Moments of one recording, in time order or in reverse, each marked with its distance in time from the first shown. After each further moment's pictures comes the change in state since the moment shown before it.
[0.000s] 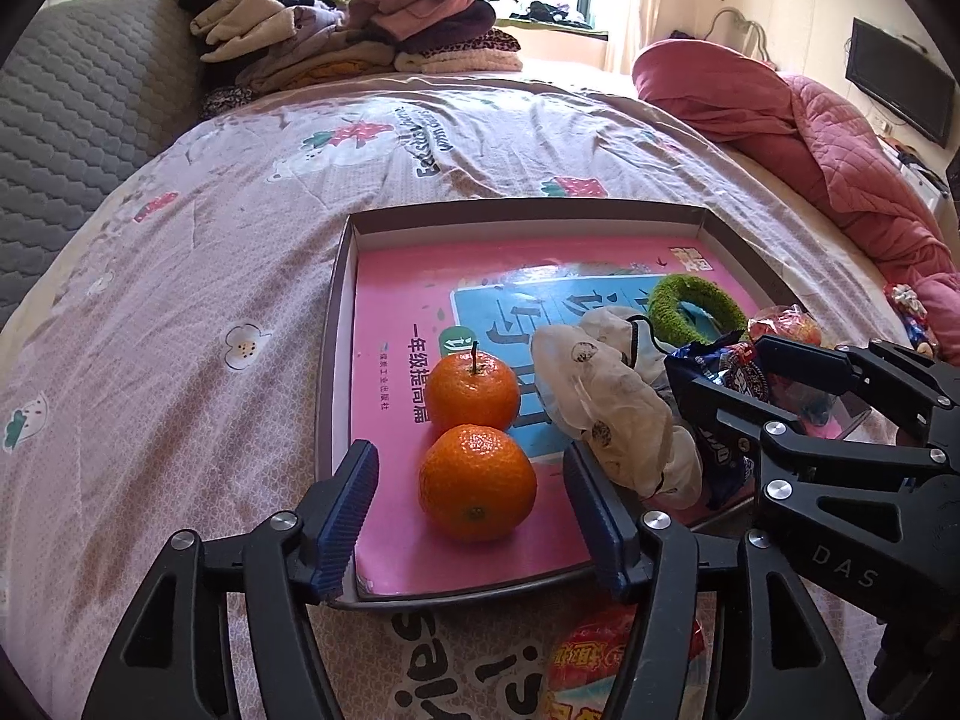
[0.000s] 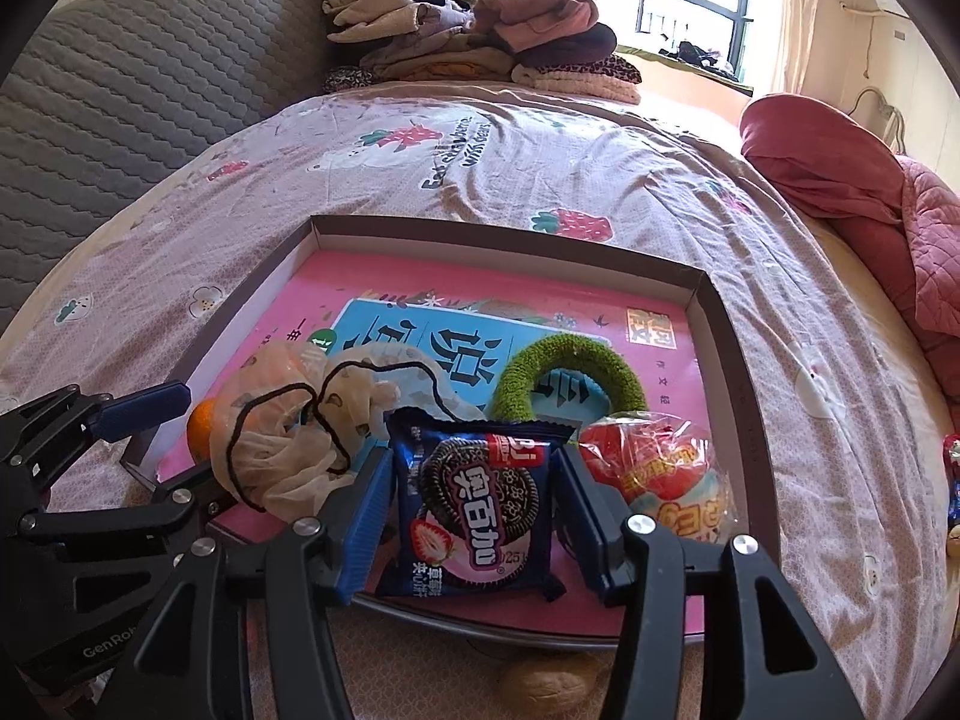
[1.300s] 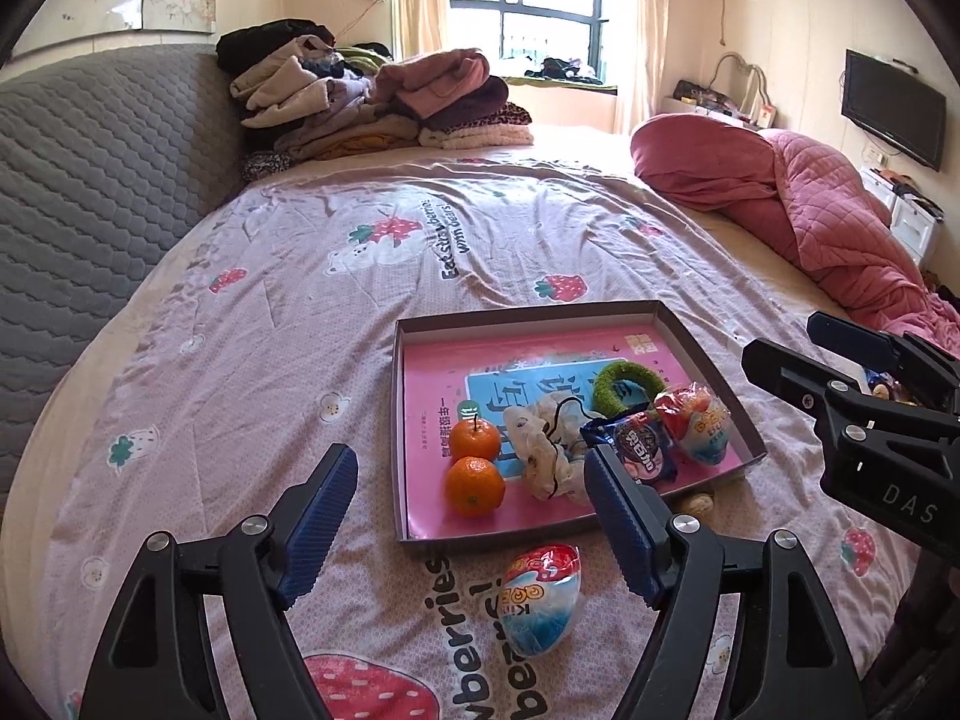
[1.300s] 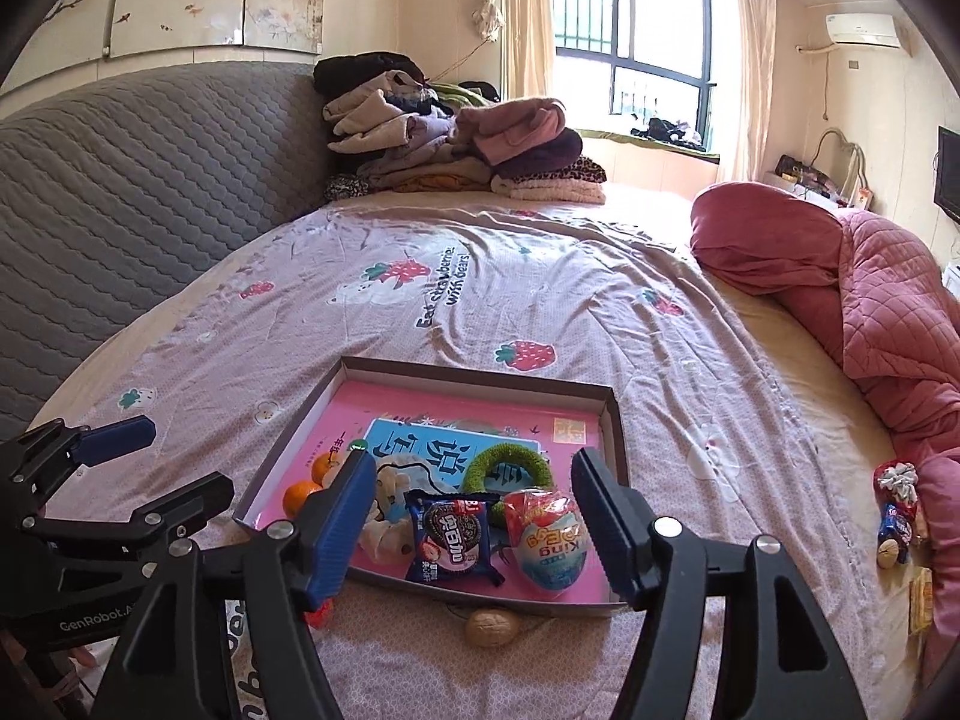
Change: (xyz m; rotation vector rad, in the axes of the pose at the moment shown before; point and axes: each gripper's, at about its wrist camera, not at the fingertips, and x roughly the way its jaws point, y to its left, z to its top) left arm -0.140 -0.014 0.014 -0.011 -0.138 0.056; right arm -0.144 -0.016 0.014 0.042 -0.231 -0.001
